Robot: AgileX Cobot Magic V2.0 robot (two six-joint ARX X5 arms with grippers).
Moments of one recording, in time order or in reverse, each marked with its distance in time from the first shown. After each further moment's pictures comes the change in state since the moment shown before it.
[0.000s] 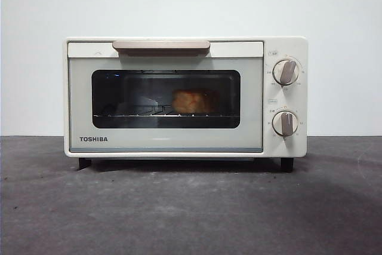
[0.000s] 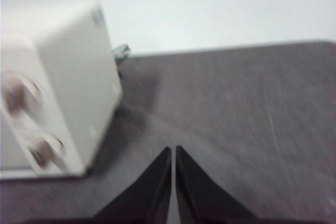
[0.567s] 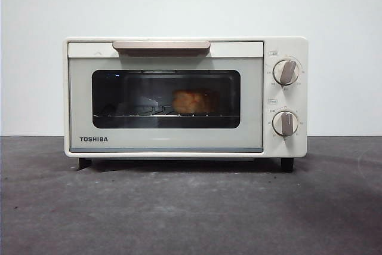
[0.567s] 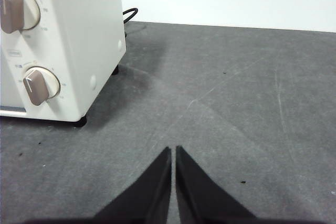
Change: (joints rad) left arm 0.000 0.000 0.000 0.000 0.001 0.000; right arm -0.008 -0.139 -0.125 -0.049 -0.048 -0.124
